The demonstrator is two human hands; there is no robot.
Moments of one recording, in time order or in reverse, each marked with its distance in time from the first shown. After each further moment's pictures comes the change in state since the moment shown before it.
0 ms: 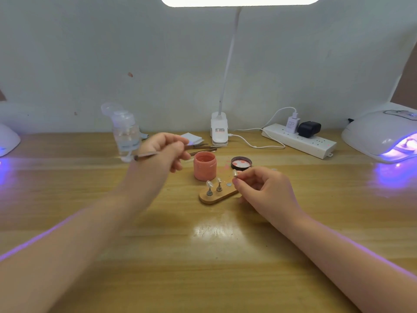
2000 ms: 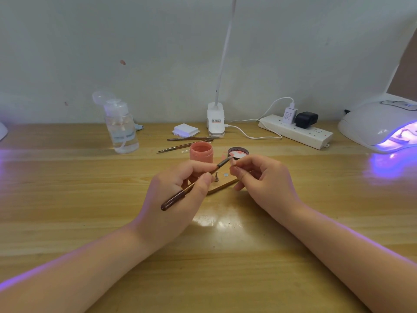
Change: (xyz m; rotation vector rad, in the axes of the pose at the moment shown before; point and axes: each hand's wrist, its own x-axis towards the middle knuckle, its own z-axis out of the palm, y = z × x) left_hand -0.060 -0.019 0.025 0.246 -0.135 0.367; right_hand -0.002 -0.001 -0.001 0.035 -0.029 -0.093
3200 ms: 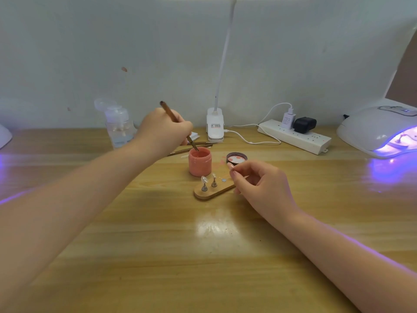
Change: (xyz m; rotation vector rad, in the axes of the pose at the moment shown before) left_hand 0.120 -0.008 -0.027 0.354 0.033 -0.387; right_hand -0.001 0.000 0.000 -0.007 0.043 0.025
